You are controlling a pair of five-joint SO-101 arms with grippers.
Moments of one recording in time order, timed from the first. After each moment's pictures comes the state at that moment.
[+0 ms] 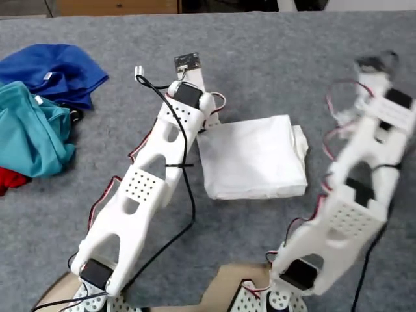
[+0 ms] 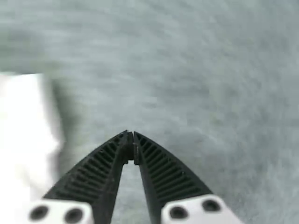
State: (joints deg) left arm 21.3 78.7 -93.9 94.5 26.2; right arm 24.4 29.8 -22.0 76.8 24.9
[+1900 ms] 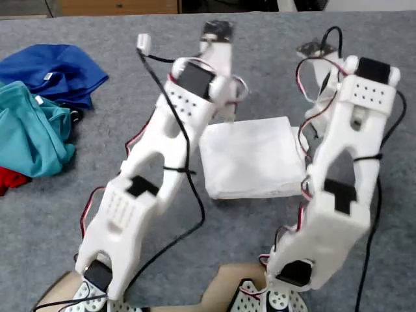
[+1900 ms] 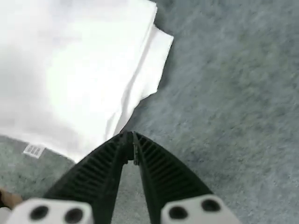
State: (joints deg) left arm 30.5 35.3 -60.3 100.3 12.4; right arm 16.1 18.5 -22.3 97.5 36.6
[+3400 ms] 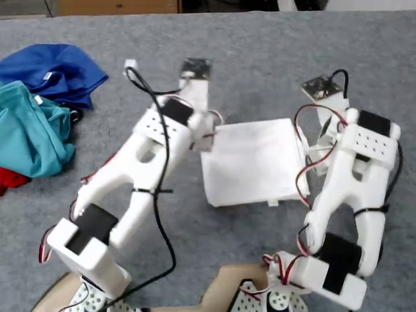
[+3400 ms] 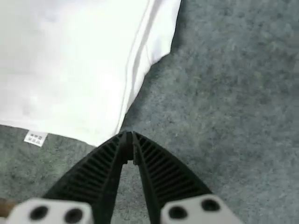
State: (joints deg) left arm 24.4 7.3 0.9 67.2 12.4; right arm 21.9 -8.7 20.4 77.3 37.0
